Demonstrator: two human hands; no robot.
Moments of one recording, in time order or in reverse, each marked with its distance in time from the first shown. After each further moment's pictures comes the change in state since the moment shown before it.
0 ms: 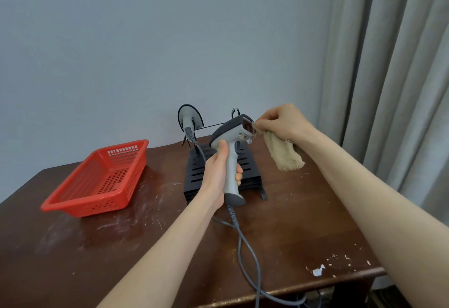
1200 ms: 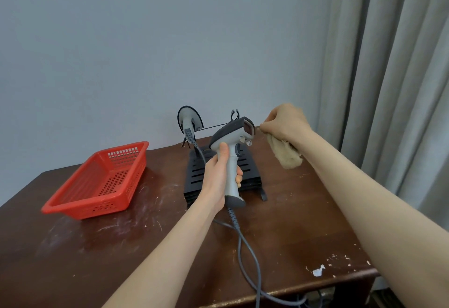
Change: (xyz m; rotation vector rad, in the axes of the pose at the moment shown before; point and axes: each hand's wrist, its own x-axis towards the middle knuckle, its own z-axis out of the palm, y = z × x) left_hand -0.005 -0.001 0.002 0.002 0.001 0.042; right_hand 0.009 0.001 0.003 -0.208 0.119 0.123
